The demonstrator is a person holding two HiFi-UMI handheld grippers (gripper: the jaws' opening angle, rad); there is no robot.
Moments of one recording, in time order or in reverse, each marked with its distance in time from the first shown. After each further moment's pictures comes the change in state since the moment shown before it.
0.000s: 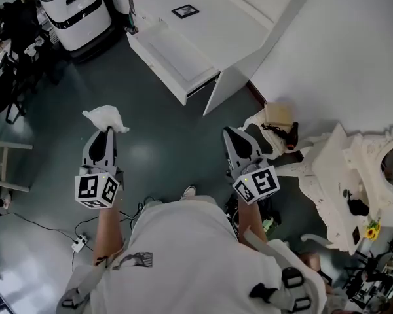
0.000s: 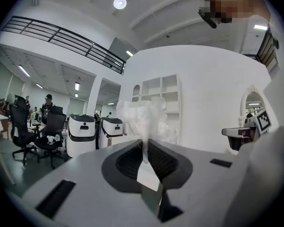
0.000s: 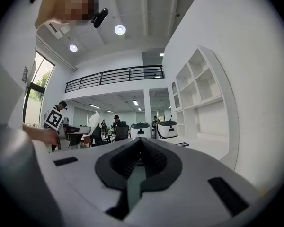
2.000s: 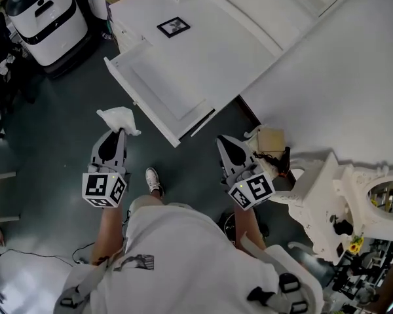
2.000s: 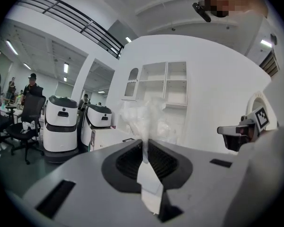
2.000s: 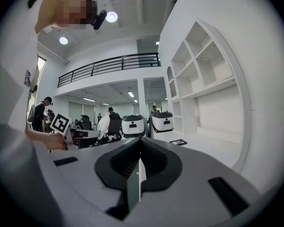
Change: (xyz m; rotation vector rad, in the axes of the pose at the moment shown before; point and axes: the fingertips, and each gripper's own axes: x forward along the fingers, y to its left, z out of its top) left arm 0.290 0.058 -0.042 -0.087 0.091 -0.144; right arm 0.222 -0.139 -0.013 0.028 0.113 -0.021
